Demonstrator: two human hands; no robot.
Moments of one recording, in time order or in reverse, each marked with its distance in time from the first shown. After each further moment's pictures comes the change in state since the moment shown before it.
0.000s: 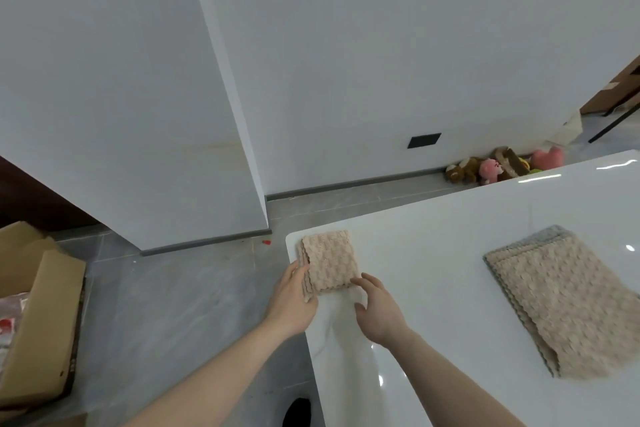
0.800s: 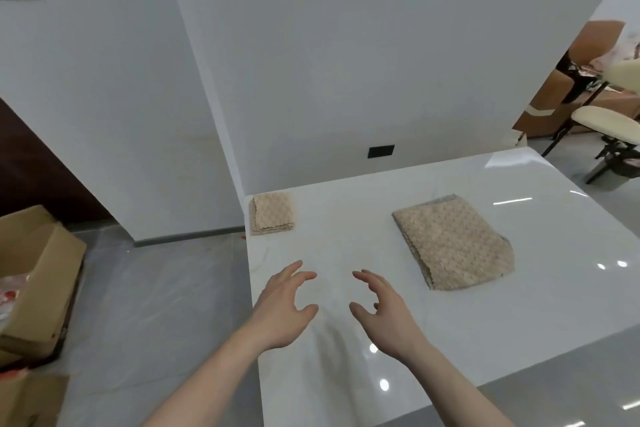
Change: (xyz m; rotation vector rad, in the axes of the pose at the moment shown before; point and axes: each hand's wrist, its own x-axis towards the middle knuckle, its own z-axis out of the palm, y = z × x) left_hand -0.291 0.134 0.130 0.051 0.057 0.222; right_hand -0.314 0.145 -0.093 0.269 0.149 -0.161
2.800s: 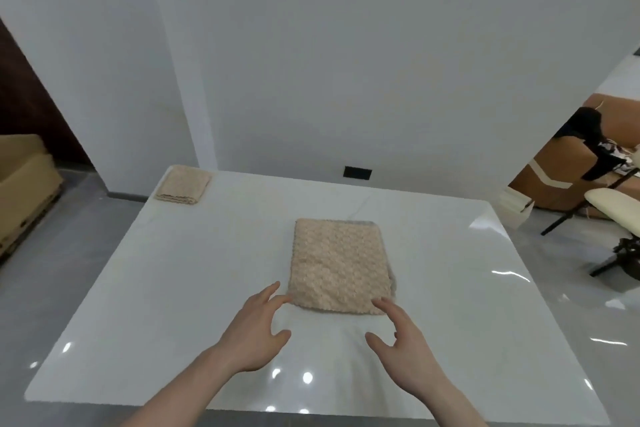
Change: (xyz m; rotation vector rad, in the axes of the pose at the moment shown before) left_hand 0.074 0.260 0.294 0.013 0.100 -0.160; right_hand 0.018 0.281 -0.368 -0.171 -0.158 -0.092
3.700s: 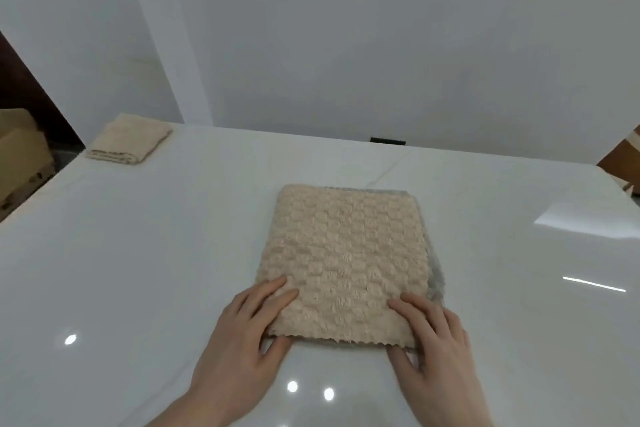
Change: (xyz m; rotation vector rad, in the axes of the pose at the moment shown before) left_hand 0.174 -0.085 0.173 0.098 0.454 0.166; right_hand 0.198 0.198 0.087 -0.264 0.268 -0.340
